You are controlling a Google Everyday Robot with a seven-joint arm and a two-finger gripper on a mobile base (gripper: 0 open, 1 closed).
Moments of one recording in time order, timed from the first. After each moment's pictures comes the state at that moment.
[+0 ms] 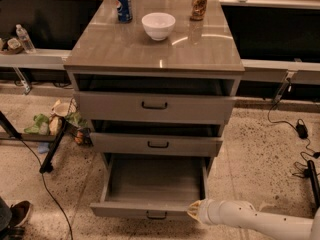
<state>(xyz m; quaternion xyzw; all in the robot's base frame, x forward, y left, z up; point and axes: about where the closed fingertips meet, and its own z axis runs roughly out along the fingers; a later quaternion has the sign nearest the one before) 0.481 -0.146 0.247 -0.56 0.77 0.11 0.29</state>
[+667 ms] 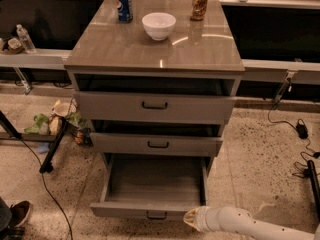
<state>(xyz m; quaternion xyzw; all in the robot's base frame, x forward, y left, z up) 0.458 -0.132 0.215 -0.56 0.76 0.15 0.29</state>
